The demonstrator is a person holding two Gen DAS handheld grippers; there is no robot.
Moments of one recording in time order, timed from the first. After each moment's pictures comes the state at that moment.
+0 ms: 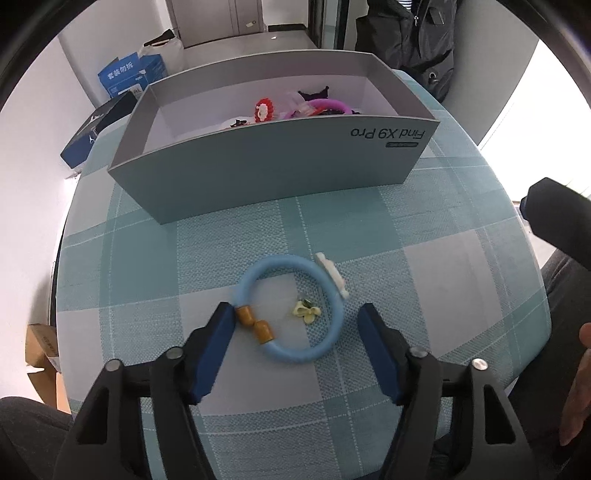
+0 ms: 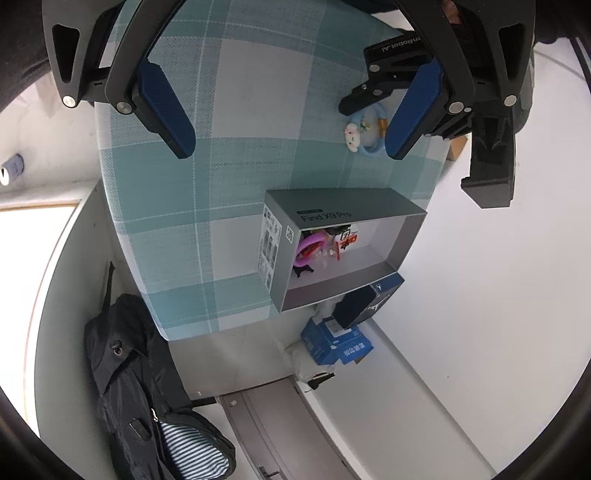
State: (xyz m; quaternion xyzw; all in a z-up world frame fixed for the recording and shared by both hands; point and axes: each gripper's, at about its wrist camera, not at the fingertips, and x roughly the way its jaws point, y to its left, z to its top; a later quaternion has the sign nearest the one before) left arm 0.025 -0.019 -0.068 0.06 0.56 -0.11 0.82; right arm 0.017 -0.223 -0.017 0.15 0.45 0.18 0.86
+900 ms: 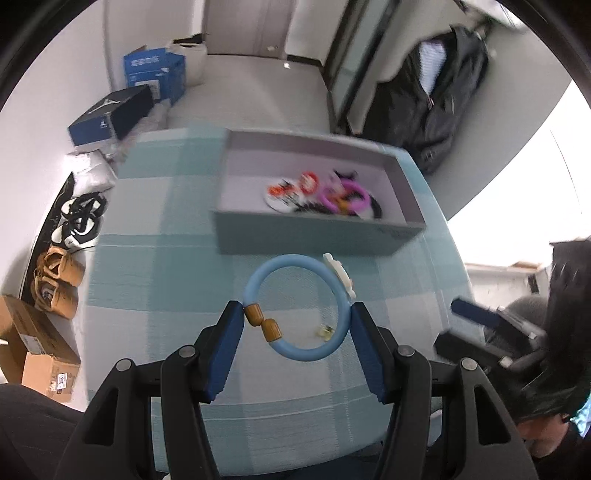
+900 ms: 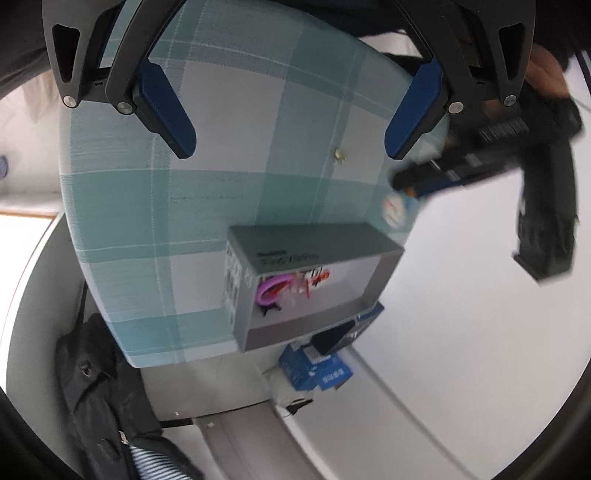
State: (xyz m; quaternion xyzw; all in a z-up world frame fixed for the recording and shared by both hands) left arm 0.030 0.040 -0.015 -0.07 0.51 -0.13 0.85; right arm 0.012 -0.196 -0.029 0.13 0.49 0.24 0.83
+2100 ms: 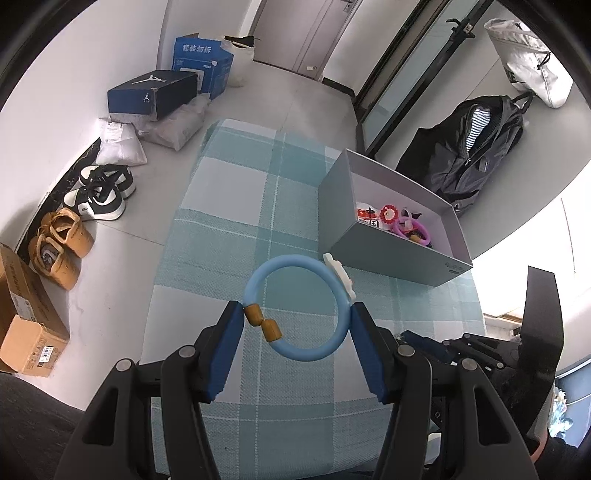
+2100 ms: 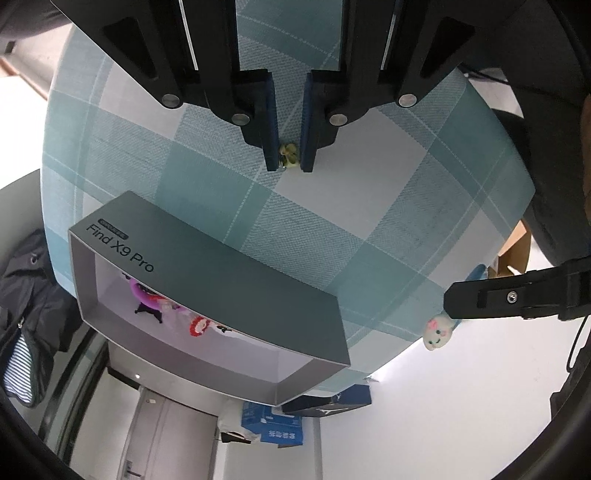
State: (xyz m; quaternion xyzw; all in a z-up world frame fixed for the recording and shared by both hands) left arm 0.026 0.121 -0.035 -0.16 0.49 -0.10 0.85; right arm 0.011 -0.058 -0.059 -0.14 0.51 0.22 0.82
